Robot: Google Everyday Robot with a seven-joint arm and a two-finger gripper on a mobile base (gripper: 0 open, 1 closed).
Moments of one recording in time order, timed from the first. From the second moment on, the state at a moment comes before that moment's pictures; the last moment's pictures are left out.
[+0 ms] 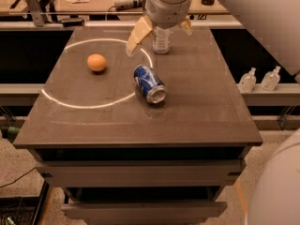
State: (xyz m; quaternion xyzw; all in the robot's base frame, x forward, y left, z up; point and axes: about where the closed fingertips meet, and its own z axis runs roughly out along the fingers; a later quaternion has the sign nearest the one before) arm 0.635 -0.043 0.944 -0.25 0.95 0.01 0.17
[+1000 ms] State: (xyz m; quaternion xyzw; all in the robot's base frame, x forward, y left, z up) arm 0.626 -0.025 0.871 -0.26 0.96 -0.01 0.09
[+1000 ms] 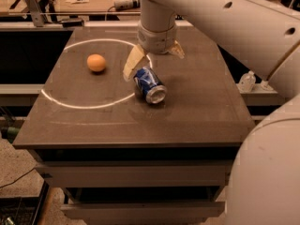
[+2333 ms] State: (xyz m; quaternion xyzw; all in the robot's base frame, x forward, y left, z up) arm 0.639 -0.023 0.824 -0.22 0.98 0.01 0.03
